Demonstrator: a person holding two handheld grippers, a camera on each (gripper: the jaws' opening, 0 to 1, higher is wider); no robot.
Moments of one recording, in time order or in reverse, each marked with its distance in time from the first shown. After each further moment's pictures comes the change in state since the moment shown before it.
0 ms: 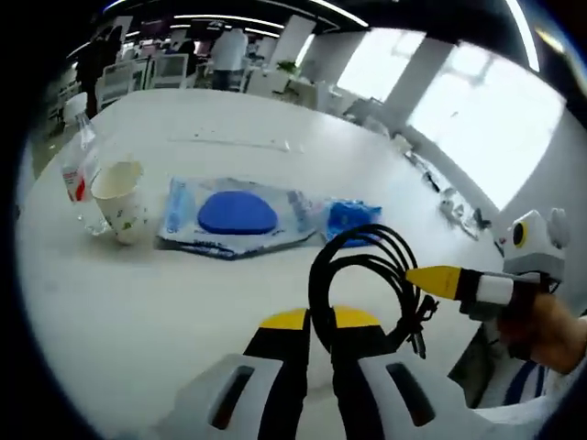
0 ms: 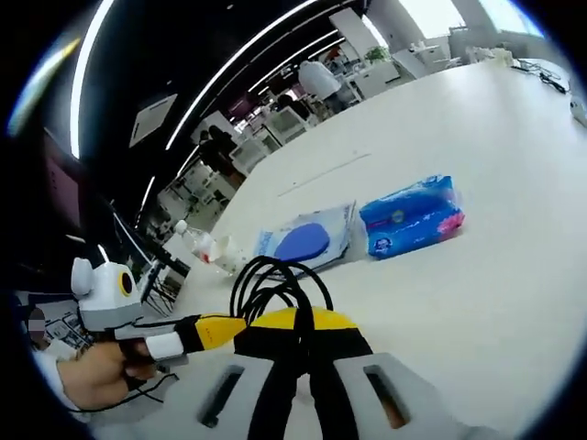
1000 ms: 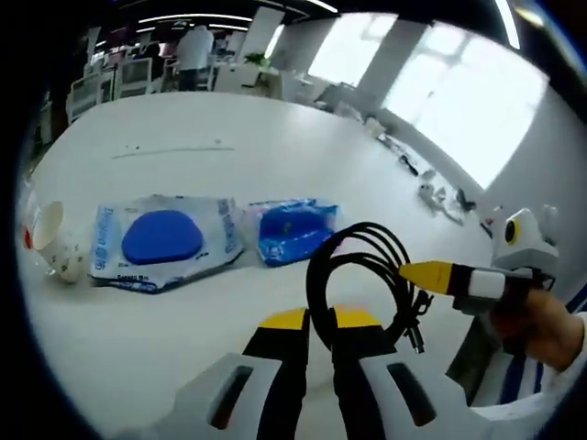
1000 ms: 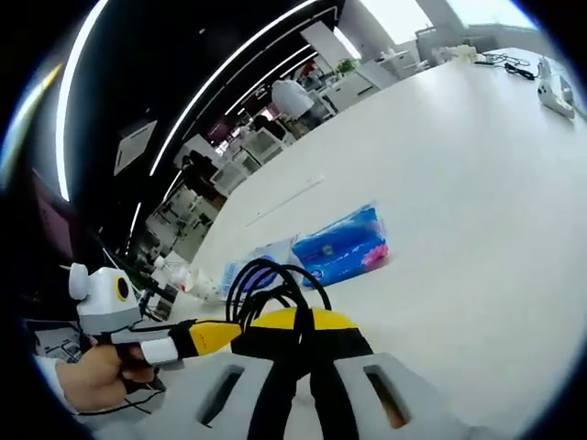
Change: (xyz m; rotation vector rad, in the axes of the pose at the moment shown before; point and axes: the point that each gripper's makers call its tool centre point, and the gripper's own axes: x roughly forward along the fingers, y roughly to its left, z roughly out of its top) left arm 0.052 -0.059 0.012 0.076 0.044 -0.067; right arm -0.034 -0.062 0.032 0.068 -0.062 -0.050
